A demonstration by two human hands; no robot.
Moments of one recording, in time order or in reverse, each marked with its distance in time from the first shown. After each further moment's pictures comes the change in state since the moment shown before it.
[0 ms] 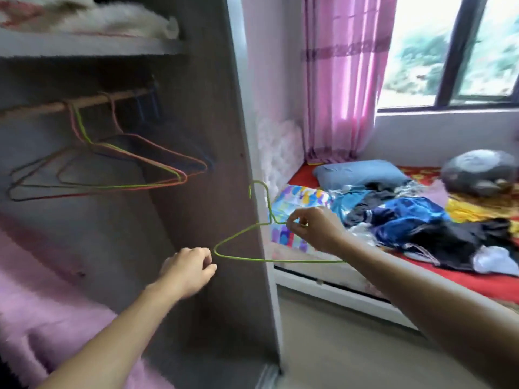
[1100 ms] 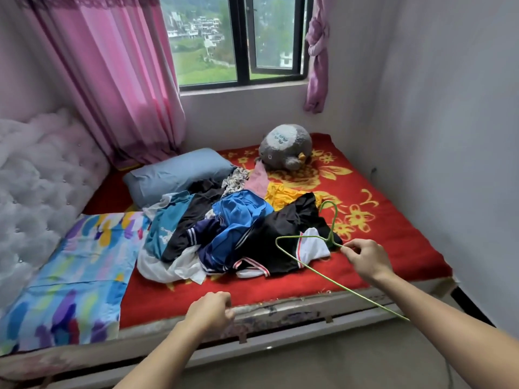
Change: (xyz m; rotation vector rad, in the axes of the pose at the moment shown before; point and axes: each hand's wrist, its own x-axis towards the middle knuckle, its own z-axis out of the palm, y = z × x) left_hand 0.327 0.646 0.272 -0.007 -0.578 0.616; right_hand -0.079 0.696 -0.215 -0.024 0.352 1.037
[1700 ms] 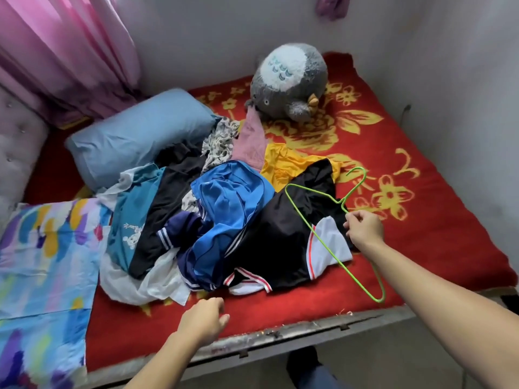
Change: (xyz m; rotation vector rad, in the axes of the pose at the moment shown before) left_hand 0.305 -0.025 -0.012 -0.011 -0.280 -0.118; right_hand 0.338 0.029 0.161 0.289 -0.006 0.443
